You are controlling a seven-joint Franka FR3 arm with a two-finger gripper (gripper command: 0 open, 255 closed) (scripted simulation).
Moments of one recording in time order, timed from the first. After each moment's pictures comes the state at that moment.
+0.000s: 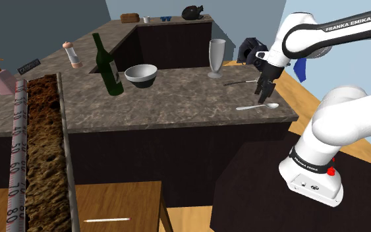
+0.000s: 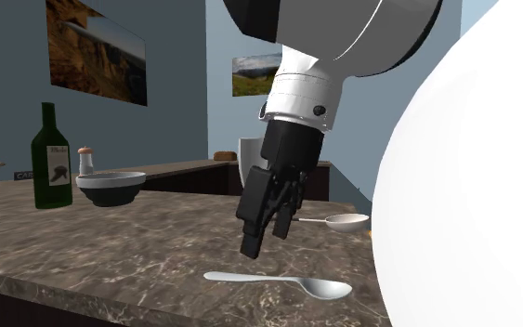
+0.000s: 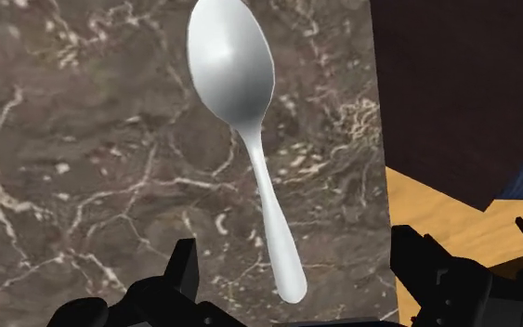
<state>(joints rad) -0.06 -0.93 -0.57 -2.93 -0.23 2.10 -0.83</state>
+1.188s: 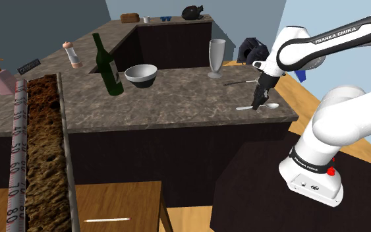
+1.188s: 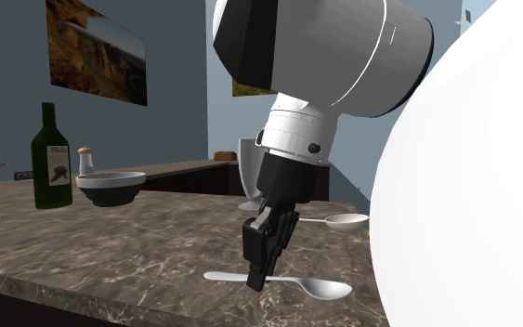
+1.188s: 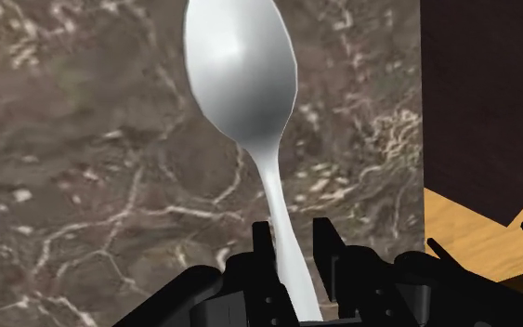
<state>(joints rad) -0.05 -0.84 -0.62 -2.99 -0.25 2.26 -0.85</state>
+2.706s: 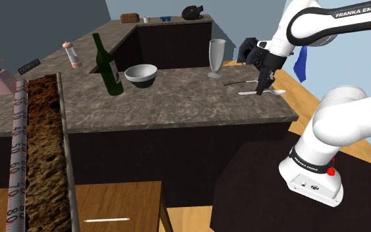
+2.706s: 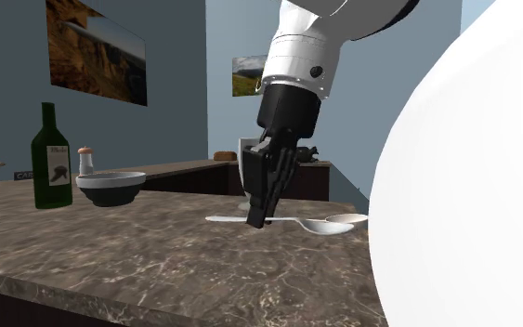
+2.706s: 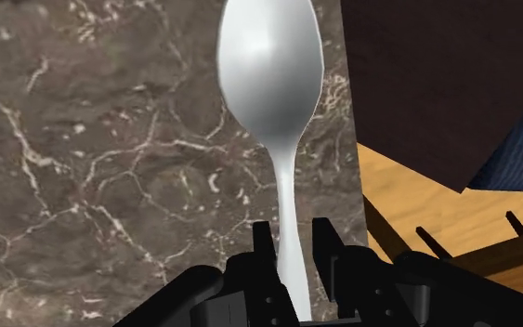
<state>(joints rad) -0.04 -0.98 -0.52 -2.85 -0.19 1.98 -0.80</state>
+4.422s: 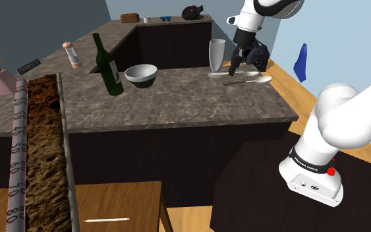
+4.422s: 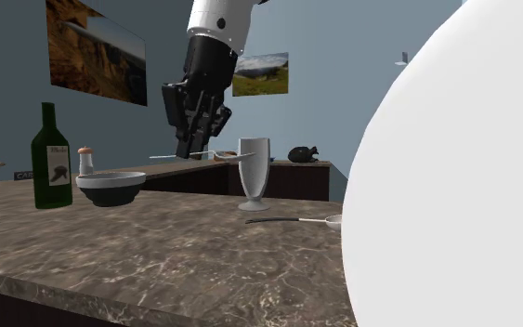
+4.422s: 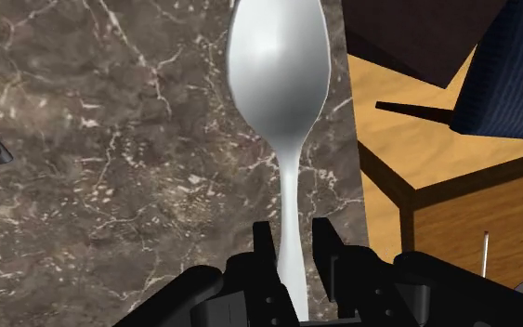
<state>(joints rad) 0.19 -0.66 -0.38 -2.49 0.01 1.98 -0.65</state>
